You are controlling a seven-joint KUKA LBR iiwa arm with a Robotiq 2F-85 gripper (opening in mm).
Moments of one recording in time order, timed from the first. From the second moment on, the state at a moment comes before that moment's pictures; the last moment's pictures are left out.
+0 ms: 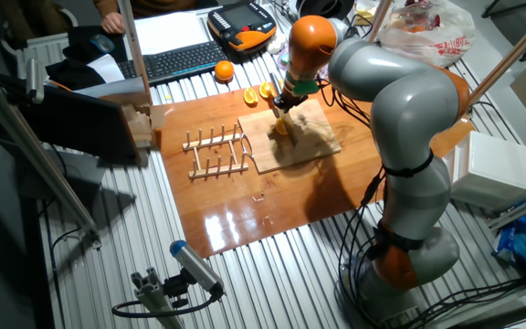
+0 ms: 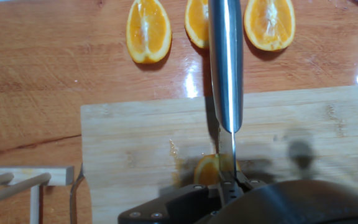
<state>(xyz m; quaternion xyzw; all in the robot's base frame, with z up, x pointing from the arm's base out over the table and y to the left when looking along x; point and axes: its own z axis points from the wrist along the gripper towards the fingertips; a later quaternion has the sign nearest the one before) 0.636 0.076 0.132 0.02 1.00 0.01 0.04</state>
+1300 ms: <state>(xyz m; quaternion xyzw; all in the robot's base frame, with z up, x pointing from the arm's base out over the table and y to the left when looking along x) 0.635 0.079 0.126 0.01 1.00 0.00 0.04</state>
